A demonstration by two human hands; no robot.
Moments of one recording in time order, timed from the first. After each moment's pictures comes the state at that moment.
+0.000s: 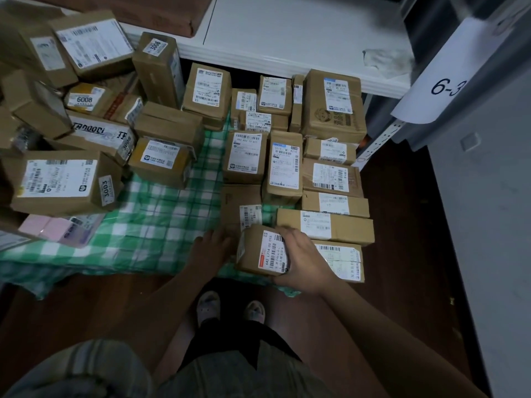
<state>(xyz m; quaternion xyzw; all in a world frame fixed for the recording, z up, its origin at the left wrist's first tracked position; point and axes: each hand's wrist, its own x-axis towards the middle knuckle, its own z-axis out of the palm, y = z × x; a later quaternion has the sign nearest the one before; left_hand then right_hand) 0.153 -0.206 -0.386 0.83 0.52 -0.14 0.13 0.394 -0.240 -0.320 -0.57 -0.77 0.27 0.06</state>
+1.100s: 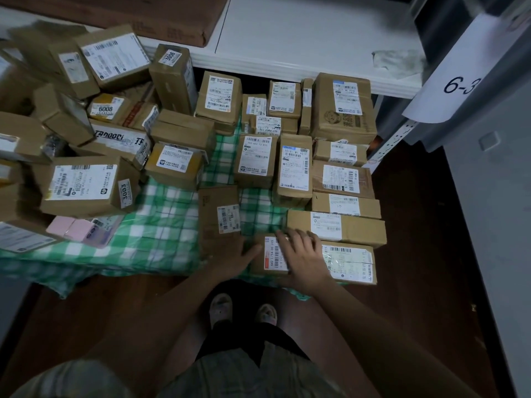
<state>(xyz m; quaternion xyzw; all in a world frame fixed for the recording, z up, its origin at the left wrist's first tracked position) 0.177 -0.213 -0.355 0.61 0.61 0.03 0.51 0.379 -0.247 -0.355 -0.58 -0.81 0.11 -0.06</state>
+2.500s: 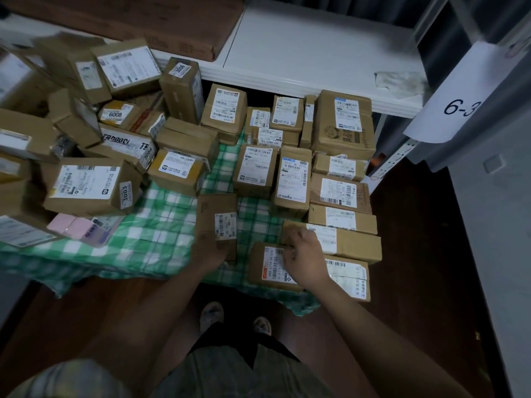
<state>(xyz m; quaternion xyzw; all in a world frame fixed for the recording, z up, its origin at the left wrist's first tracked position) 0.154 -0.192 -0.366 0.52 0.74 0.02 0.42 0.383 -0.219 -0.329 -0.62 -0.74 0.17 0.21</state>
